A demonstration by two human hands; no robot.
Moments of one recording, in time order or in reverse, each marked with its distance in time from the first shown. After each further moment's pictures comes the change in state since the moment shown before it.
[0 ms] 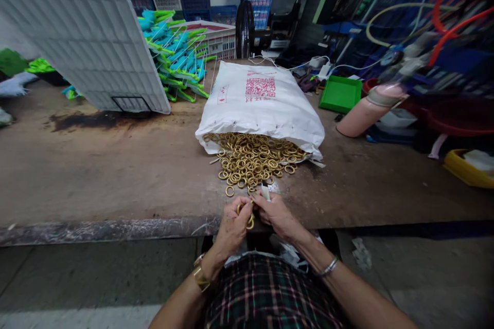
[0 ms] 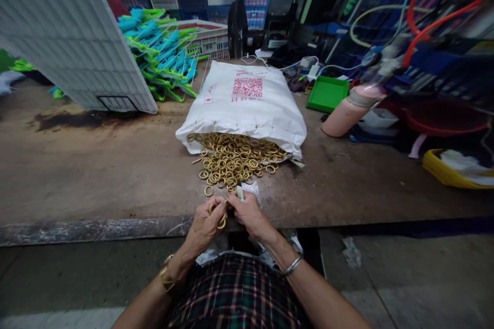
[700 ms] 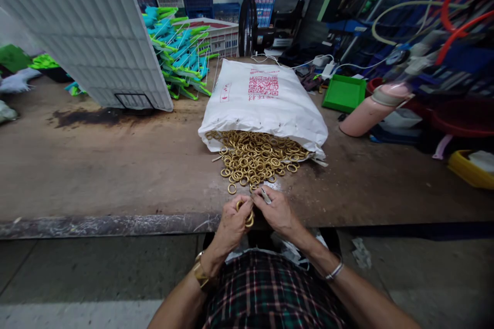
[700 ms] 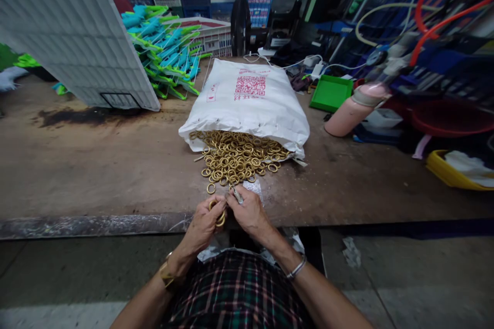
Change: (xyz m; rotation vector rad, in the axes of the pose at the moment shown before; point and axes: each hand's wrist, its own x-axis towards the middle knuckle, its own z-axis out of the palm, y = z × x) left_hand -0.003 0.000 -0.004 -0.140 -0.029 -0.105; right_hand -0.002 -0.004 -0.002 -0.613 0.130 -0.423
